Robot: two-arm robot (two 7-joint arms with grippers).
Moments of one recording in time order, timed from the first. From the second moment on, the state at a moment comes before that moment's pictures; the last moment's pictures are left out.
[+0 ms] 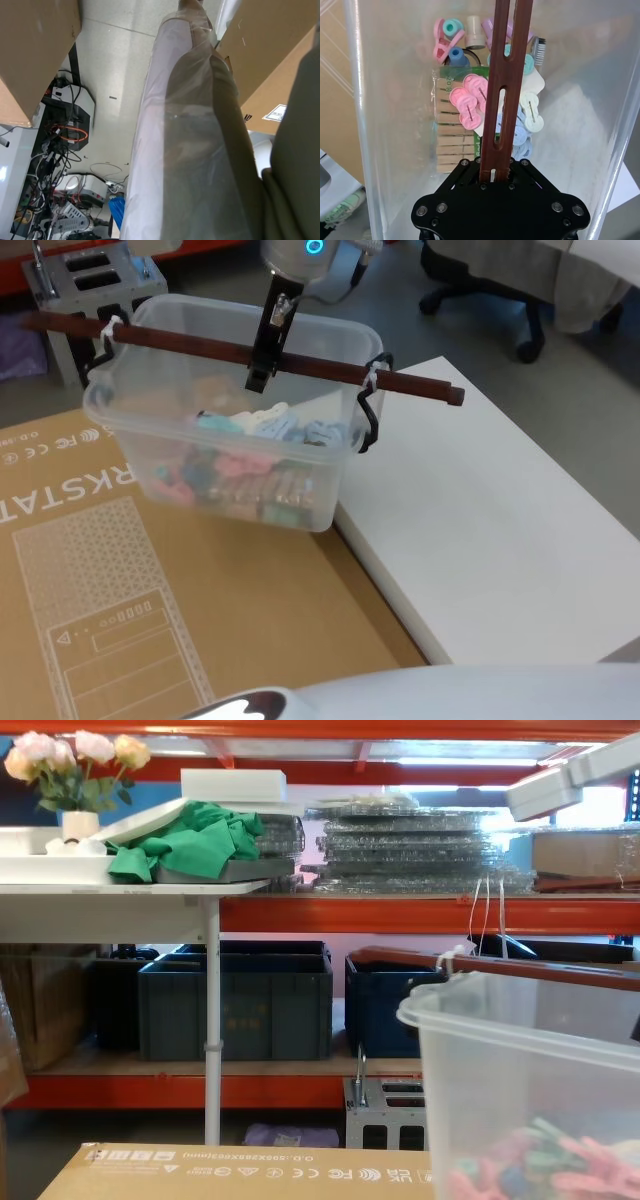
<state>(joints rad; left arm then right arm) -1.47 0.98 1.56 -0.90 0.05 0.15 -1.47 1.37 0.73 -1.30 -1.36 -0.18 -0.34 1.37</state>
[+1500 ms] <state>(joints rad) -1.47 0.98 1.56 -0.90 0.05 0.15 -1.47 1.29 0.99 -1.15 -1.34 -0.17 -0.13 1.37</state>
